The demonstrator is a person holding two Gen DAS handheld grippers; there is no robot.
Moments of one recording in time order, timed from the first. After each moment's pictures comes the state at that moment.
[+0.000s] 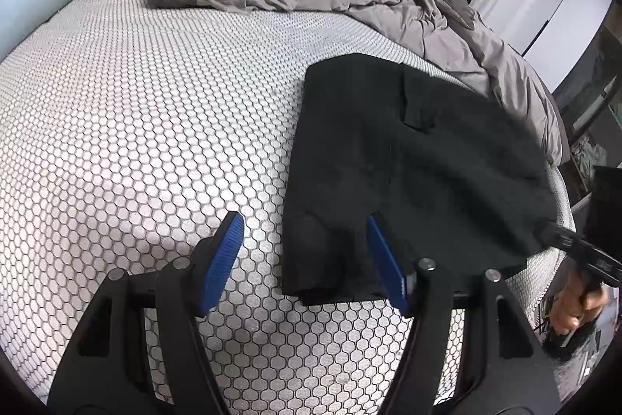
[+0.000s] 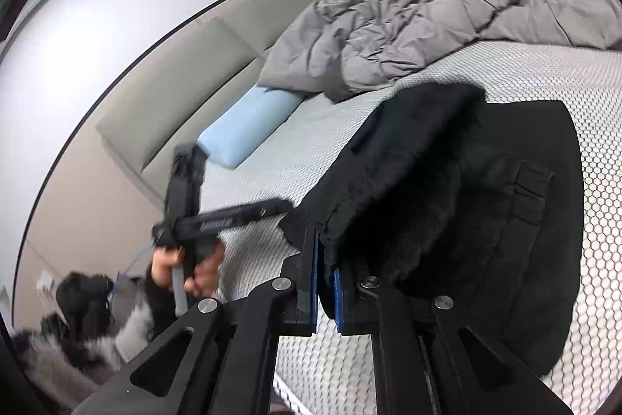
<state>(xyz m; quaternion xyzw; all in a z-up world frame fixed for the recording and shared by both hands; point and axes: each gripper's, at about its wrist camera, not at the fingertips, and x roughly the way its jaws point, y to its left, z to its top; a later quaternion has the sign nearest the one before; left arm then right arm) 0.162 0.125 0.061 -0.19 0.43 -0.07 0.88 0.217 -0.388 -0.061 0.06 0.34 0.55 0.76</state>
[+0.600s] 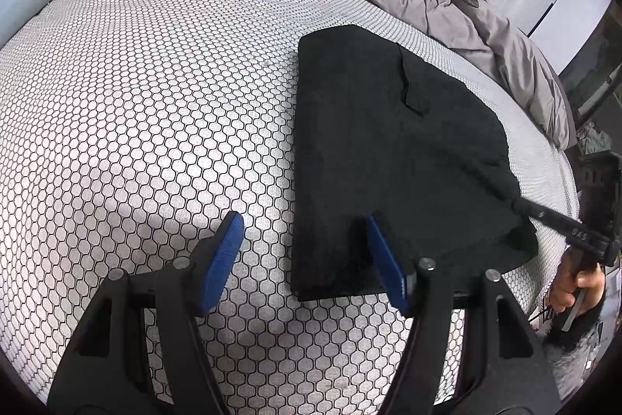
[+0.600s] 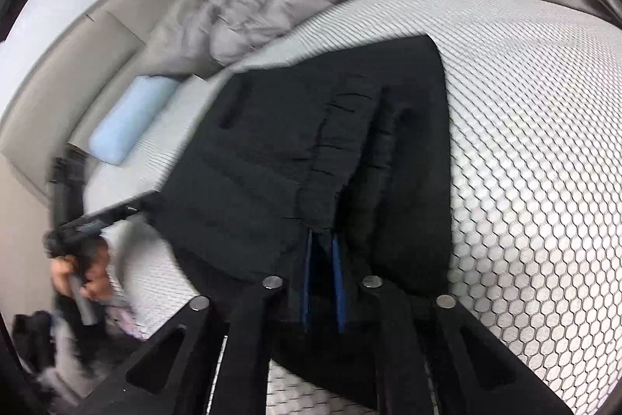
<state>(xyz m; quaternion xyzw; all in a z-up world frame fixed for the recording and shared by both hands) 0.168 0.107 0.047 -0.17 0.46 -0.07 0.87 0.270 -0.413 -0.108 0.04 0.42 0.39 0.82</state>
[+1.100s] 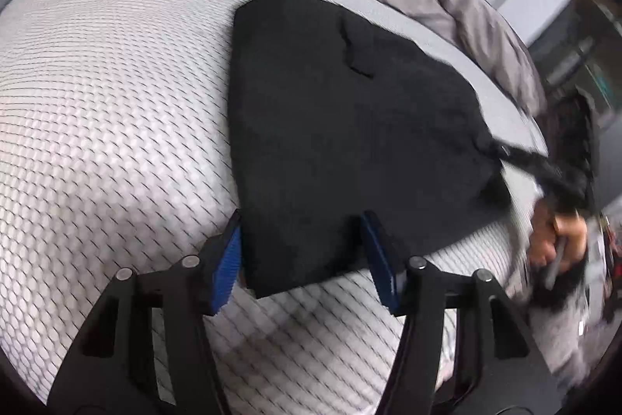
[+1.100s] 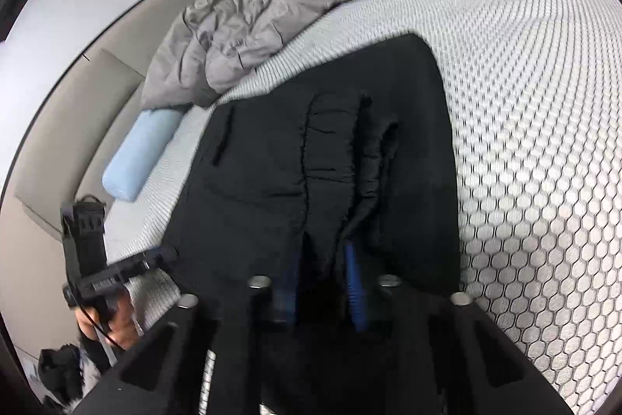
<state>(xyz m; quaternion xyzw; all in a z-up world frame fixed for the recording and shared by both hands) 0.163 0.069 0.035 -0.15 0.49 -0.16 0.84 0.289 -0.415 -0.099 0.10 0.41 0.40 0.82</state>
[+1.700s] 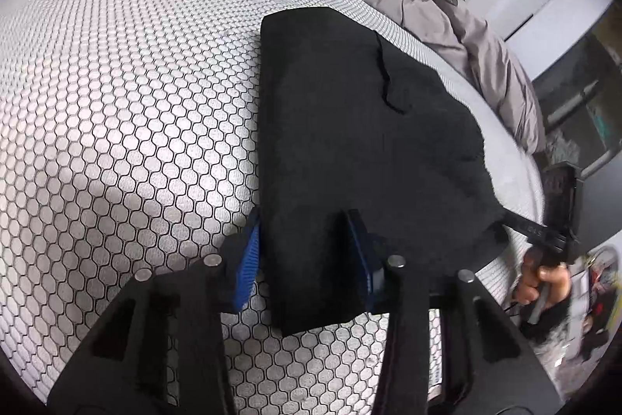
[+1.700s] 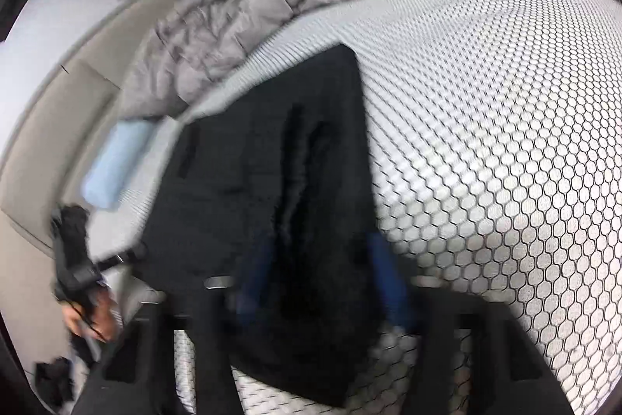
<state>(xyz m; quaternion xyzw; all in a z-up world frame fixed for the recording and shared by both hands) 0.185 0.088 0.011 -0.22 0.46 -0.13 0.85 0.293 -0.451 -0.119 0.06 0.44 0.33 0.83</state>
